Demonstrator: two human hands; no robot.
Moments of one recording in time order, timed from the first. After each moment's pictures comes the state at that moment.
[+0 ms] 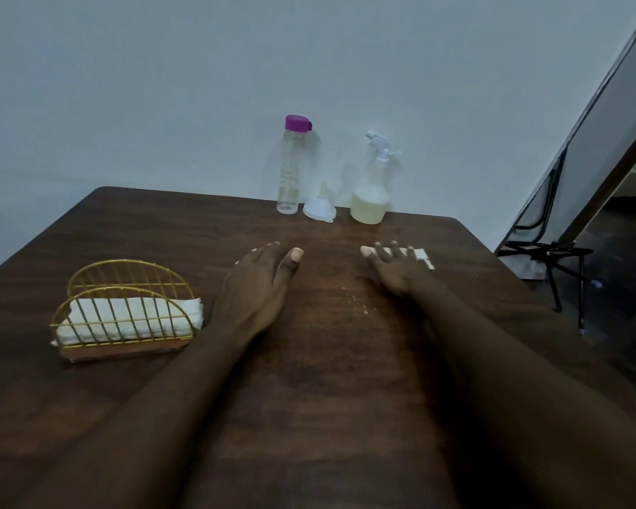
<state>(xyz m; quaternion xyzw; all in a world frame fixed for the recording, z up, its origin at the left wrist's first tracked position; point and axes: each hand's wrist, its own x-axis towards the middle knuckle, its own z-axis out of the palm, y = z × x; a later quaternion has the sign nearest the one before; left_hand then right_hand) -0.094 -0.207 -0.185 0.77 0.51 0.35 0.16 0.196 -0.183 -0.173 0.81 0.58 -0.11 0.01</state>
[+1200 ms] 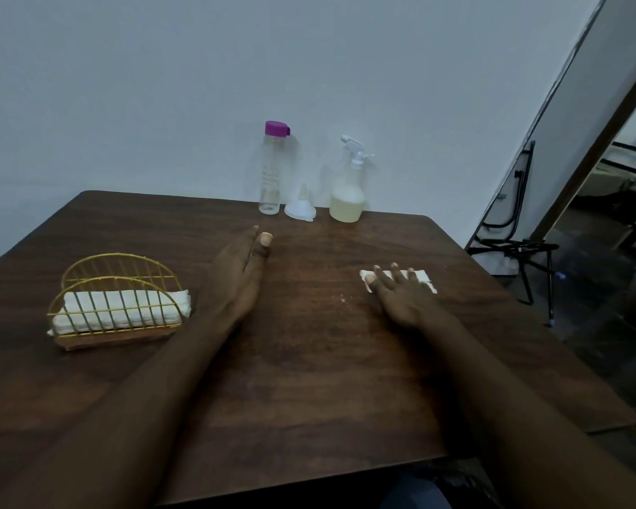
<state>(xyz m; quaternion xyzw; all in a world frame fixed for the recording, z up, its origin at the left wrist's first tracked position) -0.100 -0.226 -0.175 0.72 0.47 0.46 0.24 0.210 -0.269 -0.189 0.81 0.58 -0.11 -0.02</state>
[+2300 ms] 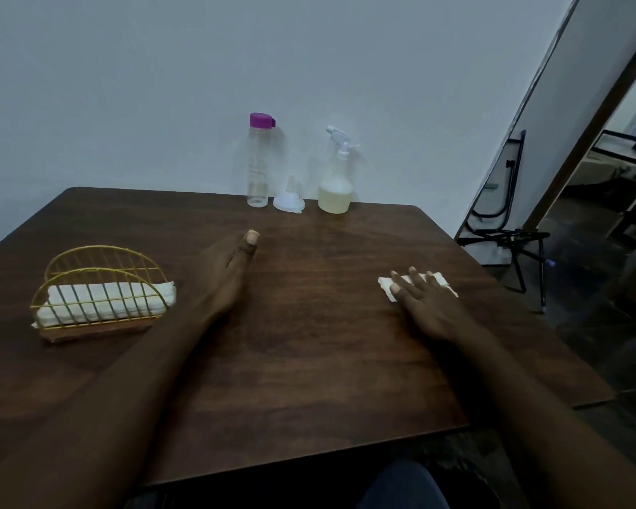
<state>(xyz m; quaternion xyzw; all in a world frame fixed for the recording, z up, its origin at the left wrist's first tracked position) -0.102 -0.221 -0.187 0.73 0.46 0.45 0.24 0.255 -0.335 -0.196 0.81 0.58 -0.10 -0.06</state>
